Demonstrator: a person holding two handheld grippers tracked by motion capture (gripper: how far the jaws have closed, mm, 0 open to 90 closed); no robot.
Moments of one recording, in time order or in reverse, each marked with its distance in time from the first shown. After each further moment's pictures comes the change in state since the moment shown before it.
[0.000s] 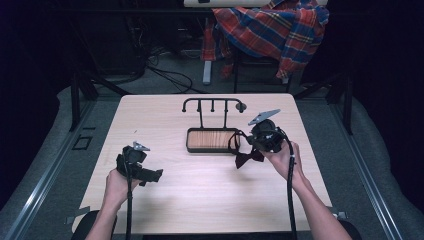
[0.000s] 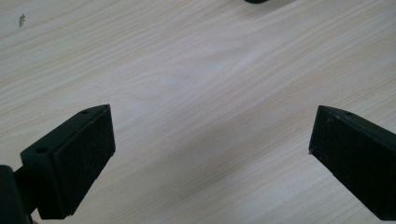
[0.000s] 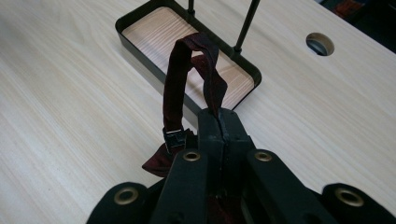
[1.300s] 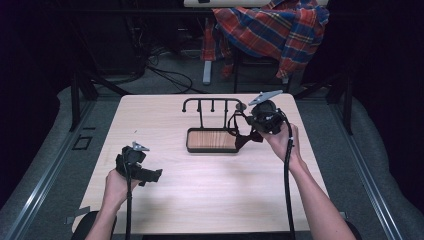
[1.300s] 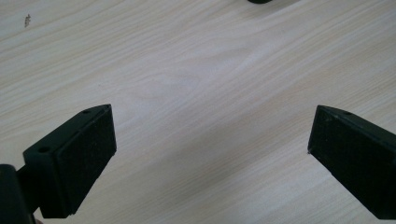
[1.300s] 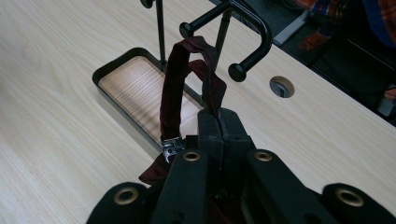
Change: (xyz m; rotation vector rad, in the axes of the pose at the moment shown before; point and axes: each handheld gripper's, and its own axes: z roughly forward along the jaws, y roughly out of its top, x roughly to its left) left arm 0.000 -0.001 0.000 -0.004 0.009 -0.004; right arm -0.021 0.039 -0.009 -0.089 -0.062 0.002
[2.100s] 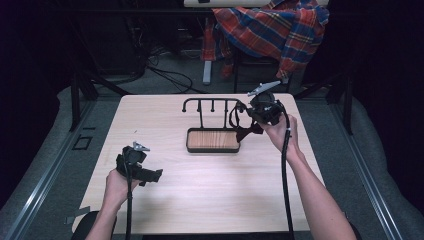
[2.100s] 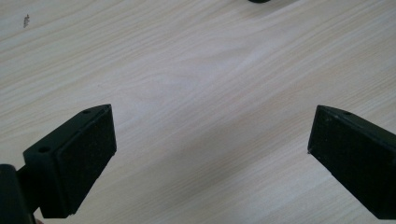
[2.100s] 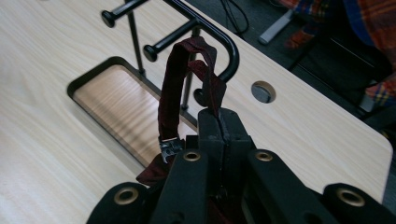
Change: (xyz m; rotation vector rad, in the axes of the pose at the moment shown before) left arm -0.001 0.000 0.001 0.001 0.004 0.007; right arm -0.014 0.017 0.010 0.017 -0.057 0.012
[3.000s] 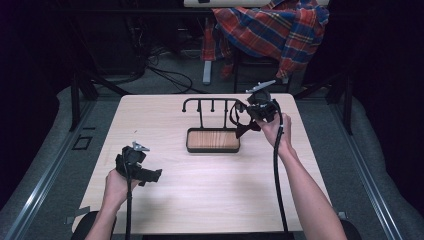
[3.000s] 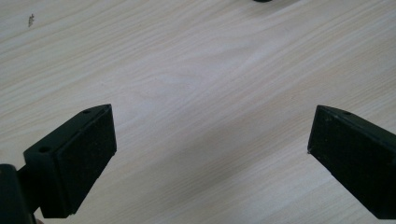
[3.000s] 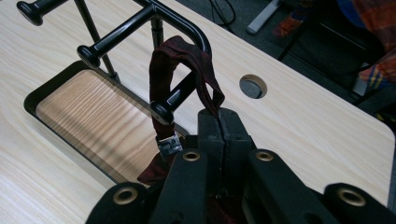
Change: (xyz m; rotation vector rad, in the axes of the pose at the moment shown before) left arm 0.000 -0.001 -0.001 0.002 0.011 -0.003; right arm -0.012 -0.001 0.036 0.017 -0.036 0.077
